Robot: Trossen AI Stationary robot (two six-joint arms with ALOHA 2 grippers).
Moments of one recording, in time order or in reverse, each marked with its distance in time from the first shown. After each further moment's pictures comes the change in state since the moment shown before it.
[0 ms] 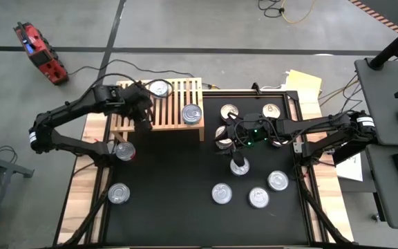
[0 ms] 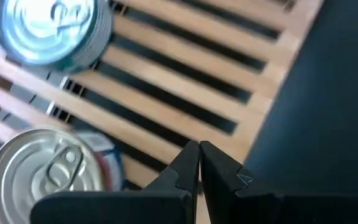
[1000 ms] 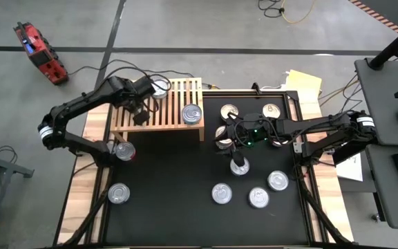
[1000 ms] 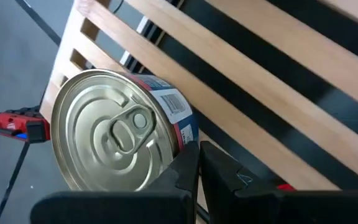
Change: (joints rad) left arm 0.184 0.139 -0.016 -0.094 -0.270 0.024; right arm 0.000 0.000 0.000 0.000 0.000 0.007
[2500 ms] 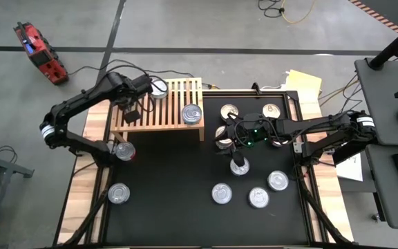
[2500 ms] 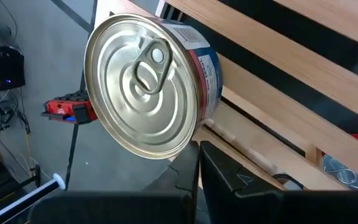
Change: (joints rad) left arm 0.029 0.028 0.068 -0.178 -0.119 0.112; right arm 0.000 0.000 0.000 0.000 0.000 -0.008
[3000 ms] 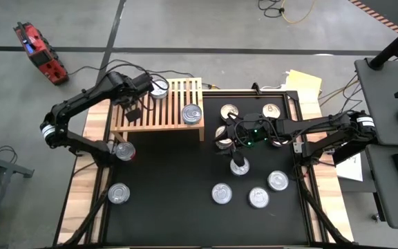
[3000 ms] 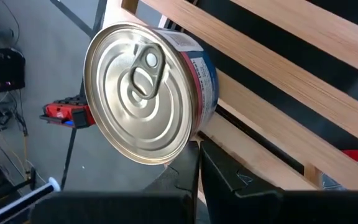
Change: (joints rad) left arm 0.006 0.005 0.000 0.046 0.000 -0.006; right arm 0.000 0.000 0.000 0.000 0.000 0.000
